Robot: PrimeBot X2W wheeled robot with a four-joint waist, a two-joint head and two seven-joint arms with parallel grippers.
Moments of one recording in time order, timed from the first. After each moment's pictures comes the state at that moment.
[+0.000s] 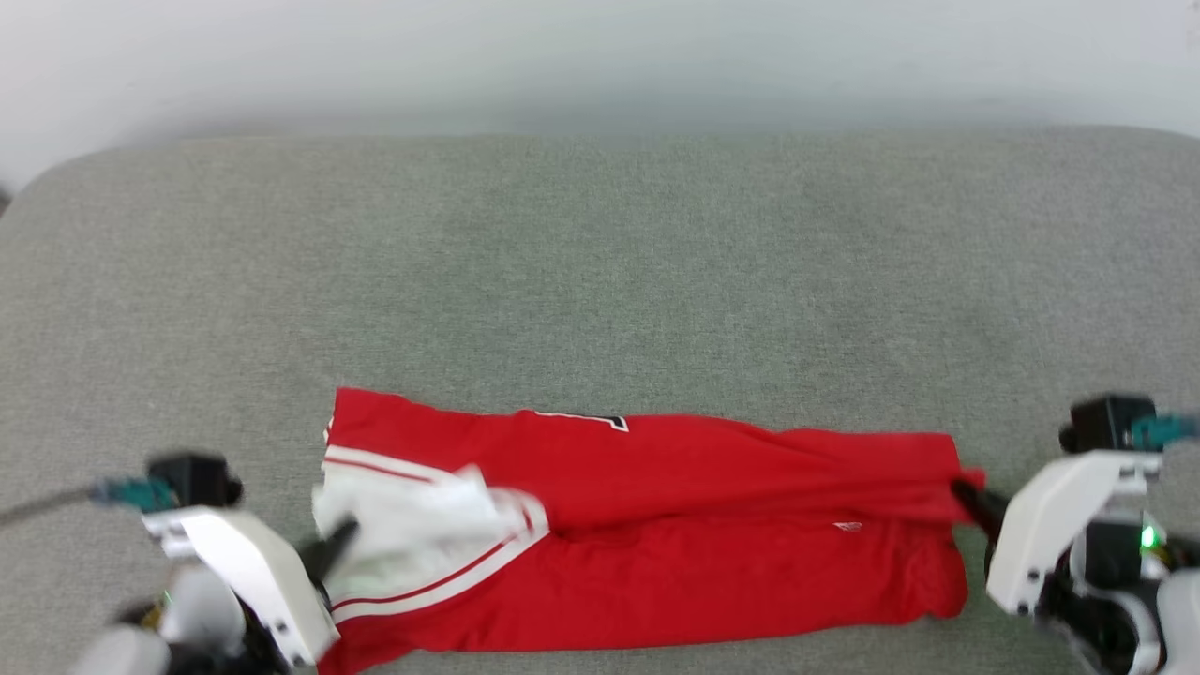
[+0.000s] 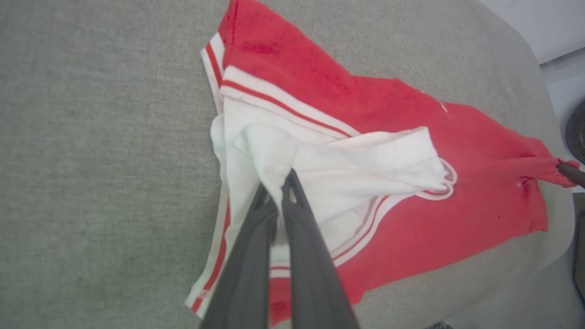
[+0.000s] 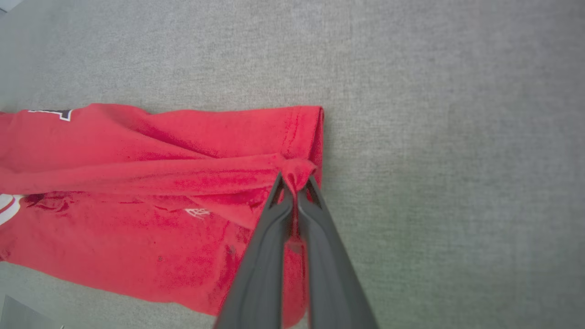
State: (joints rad) left arm -0.14 0.55 -0.26 0.07 -0.98 0.04 0.45; right arm -0.21 -0.20 -0.04 0.19 0.46 0.13 0.66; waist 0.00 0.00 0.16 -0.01
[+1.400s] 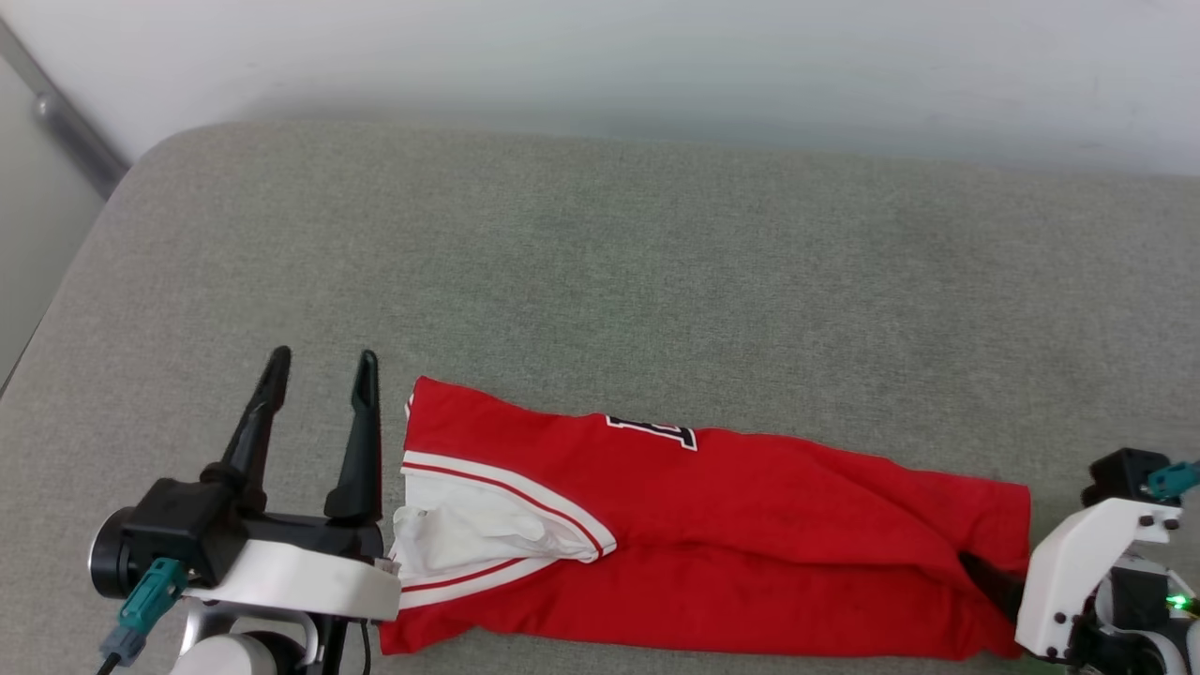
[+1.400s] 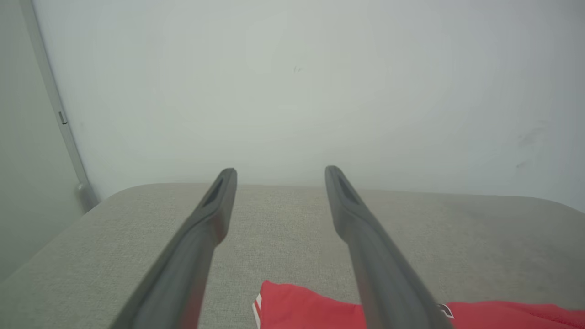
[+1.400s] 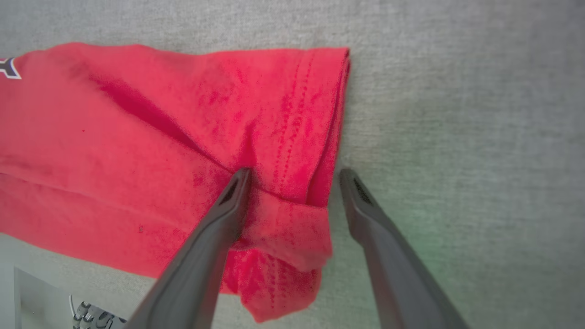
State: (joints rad) left arm -0.08 0.42 -0.30 -0.19 -0.50 0.22 -0.21; right arm -0.11 -0.19 -0.15 0.18 0.42 0.13 0.80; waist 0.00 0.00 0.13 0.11
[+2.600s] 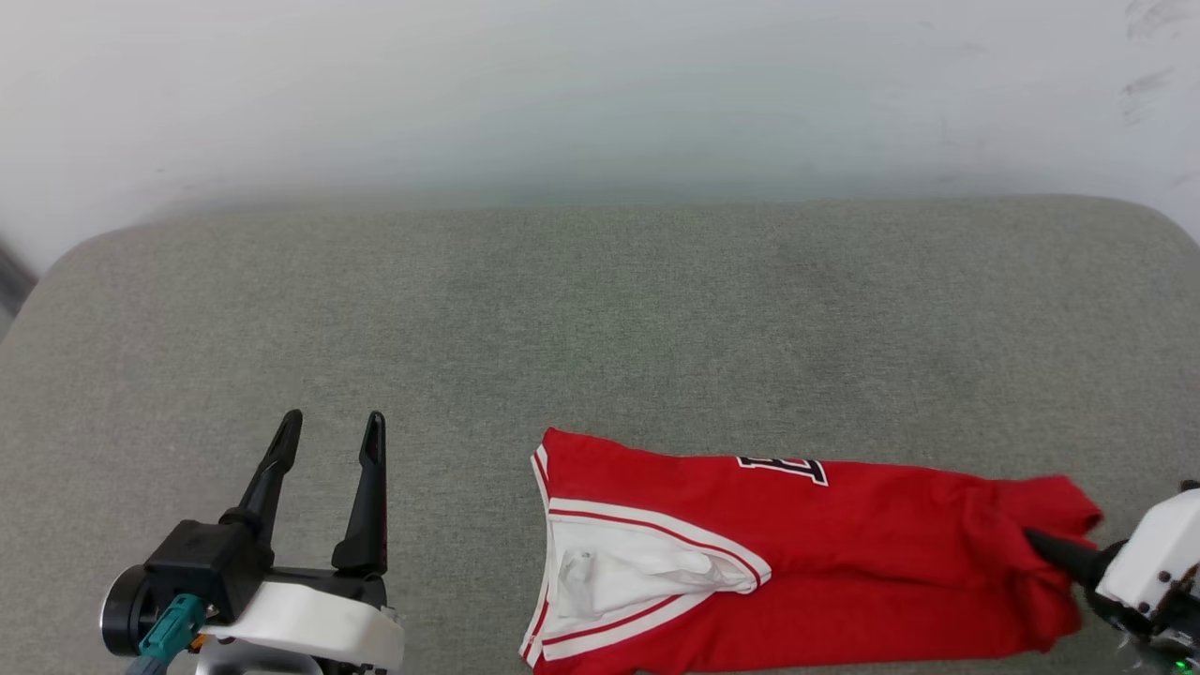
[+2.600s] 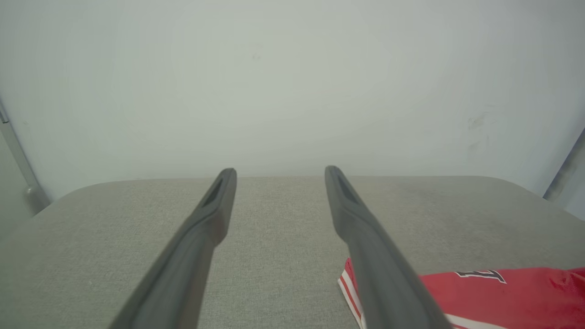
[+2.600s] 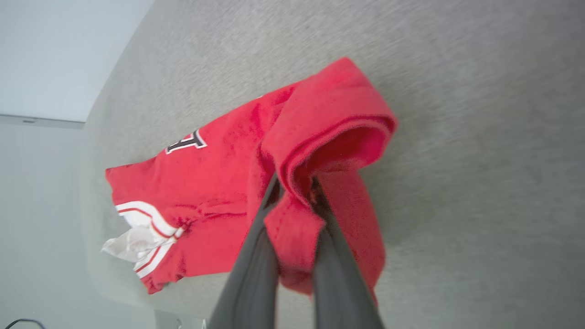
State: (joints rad) left arm 0.00 0.43 -0.33 -0.19 -0.50 0.27 -0.18; right arm -0.20 -0.16 -0.44 0.27 0.59 0.13 0.93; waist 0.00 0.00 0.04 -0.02
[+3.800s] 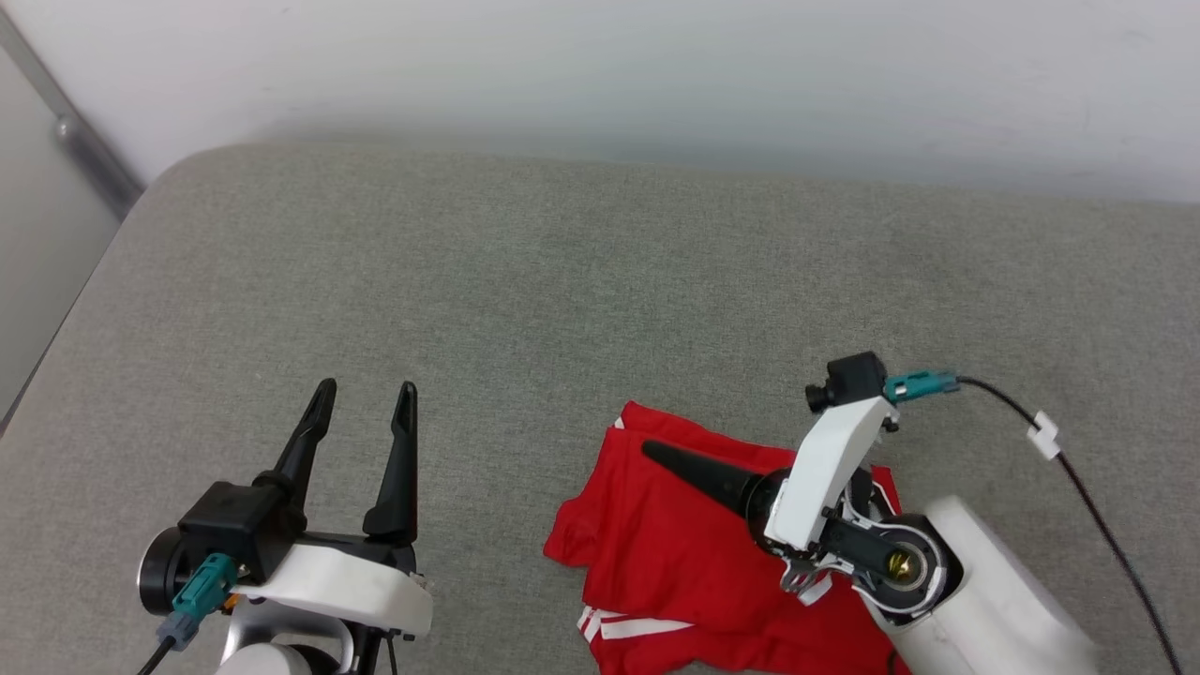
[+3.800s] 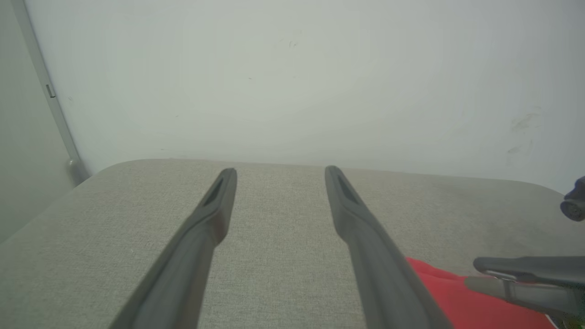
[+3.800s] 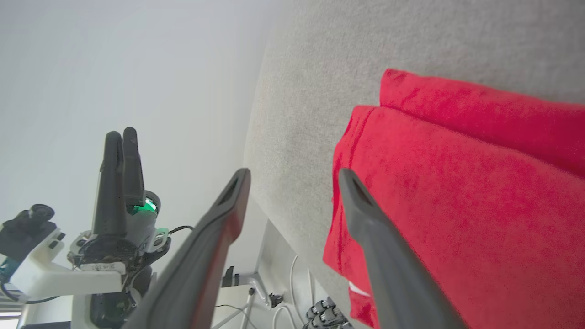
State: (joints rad) left arm -0.09 0.40 -0.38 -0.13 -0.51 0.24 -0.18; right arm -0.44 -0.08 0.43 0.50 1.31 0.13 0.54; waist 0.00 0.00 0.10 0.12
